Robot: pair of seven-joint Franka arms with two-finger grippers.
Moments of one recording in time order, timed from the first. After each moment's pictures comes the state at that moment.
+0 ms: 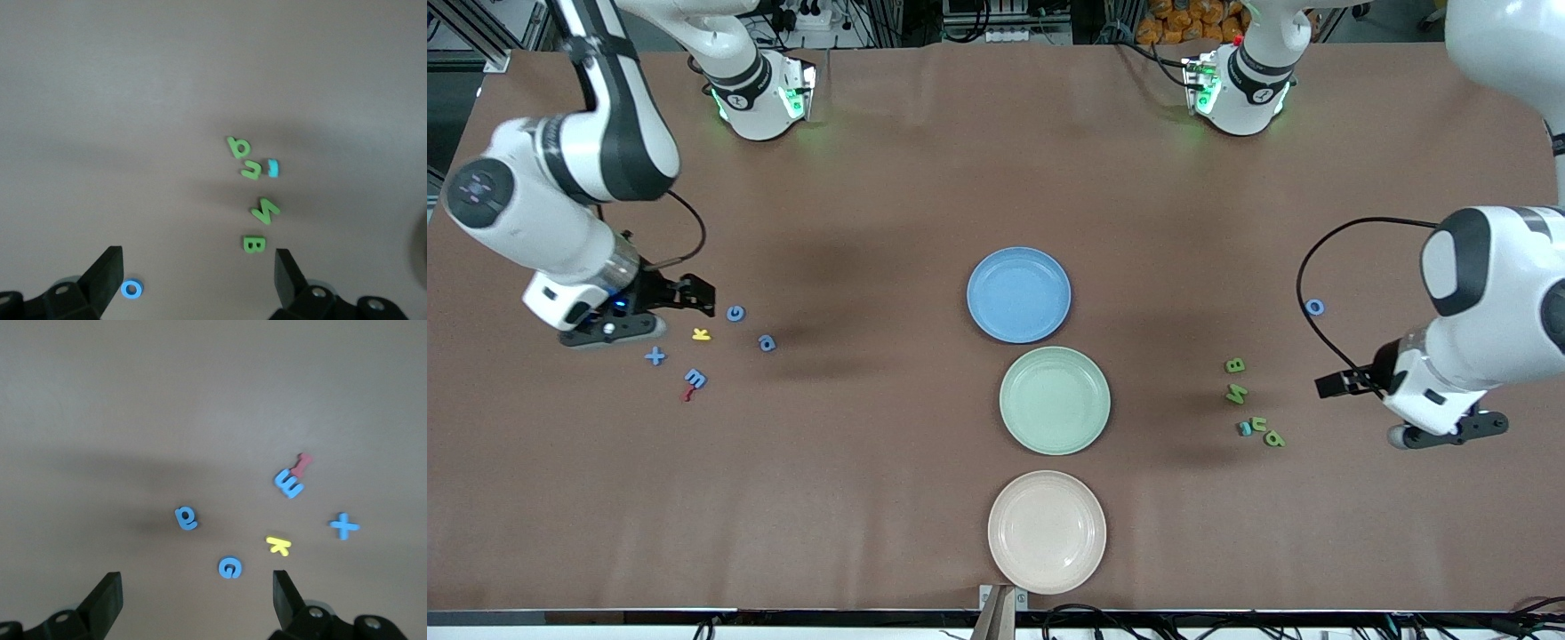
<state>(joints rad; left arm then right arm) 0.03 0.47 -0.07 -1.50 0.03 1.93 -0.23 -0.01 0.09 0.07 -2.10 0.02 2.19 -0.11</state>
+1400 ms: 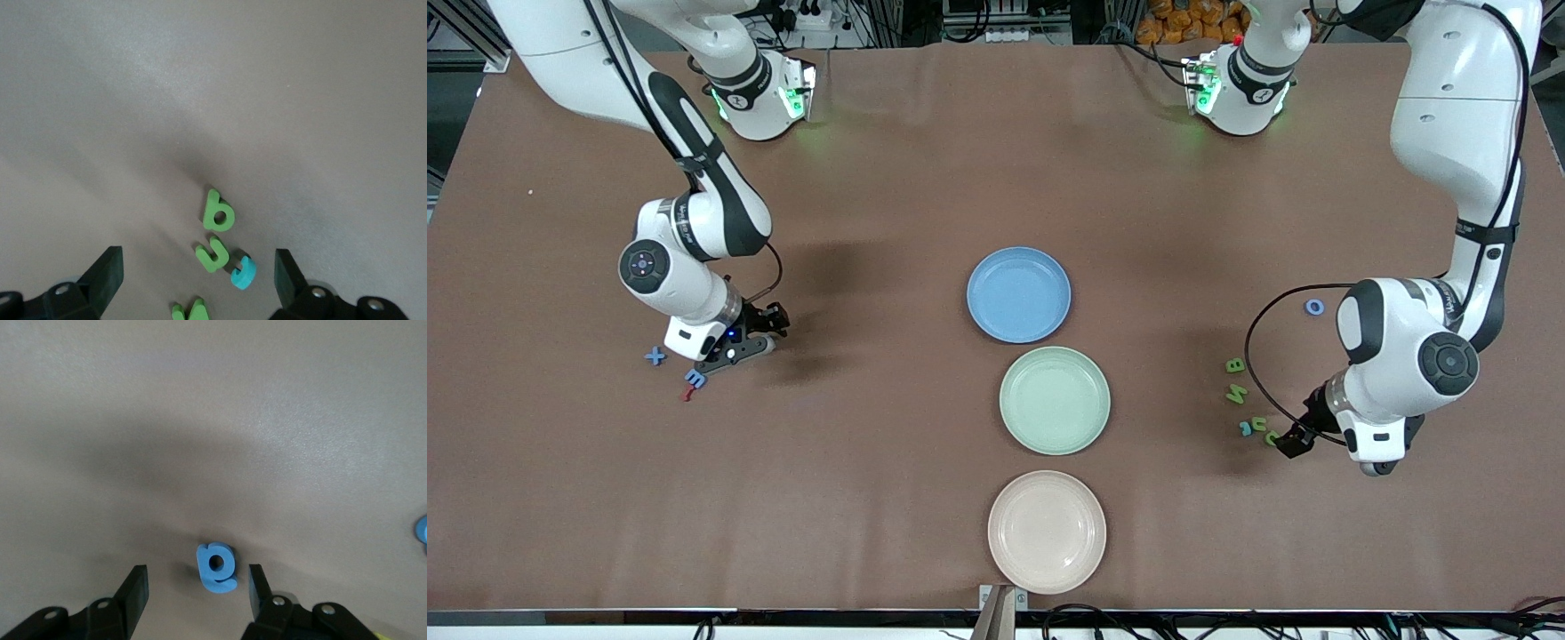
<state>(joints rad) 0.01 0.68 -0.07 -1.60 0.00 2.34 -0.86 0.04 0.39 0.10 -2.23 0.01 2.59 -0.24</state>
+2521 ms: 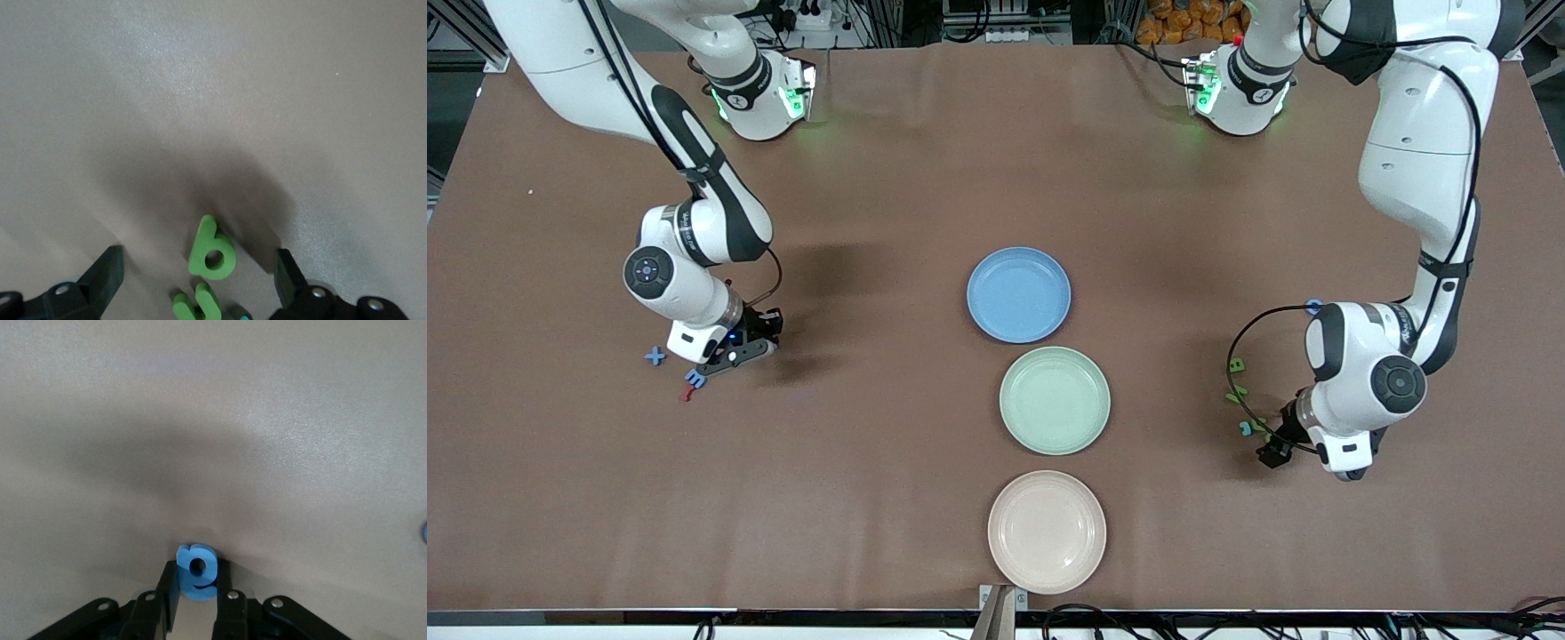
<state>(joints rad) -0.04 0.82 -0.03 -1.55 0.00 2.41 -0.99 0.03 0.43 0.10 -2.23 0.00 2.63 -0.24</state>
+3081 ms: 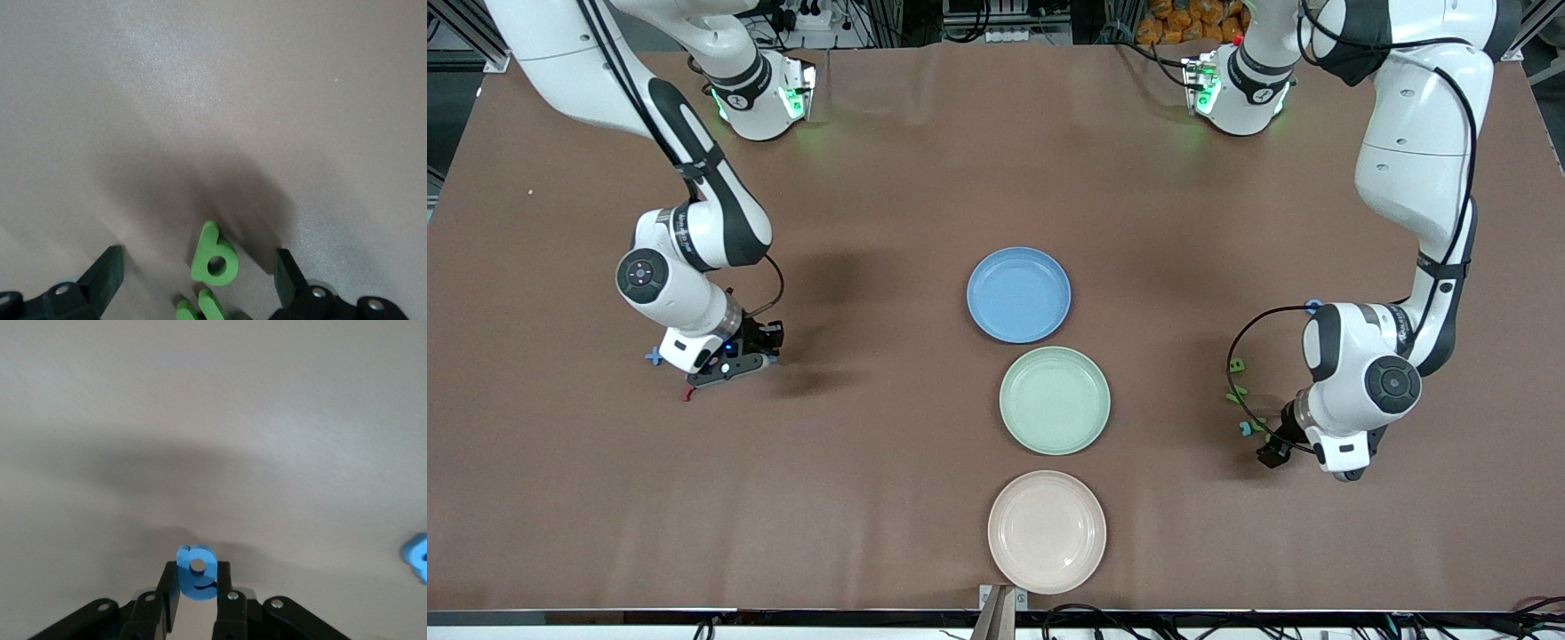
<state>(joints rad) -0.05 0.82 -0.02 -1.54 0.02 2.42 -0.99 0.05 0.41 0.11 -2.13 0.00 2.56 -0.10</state>
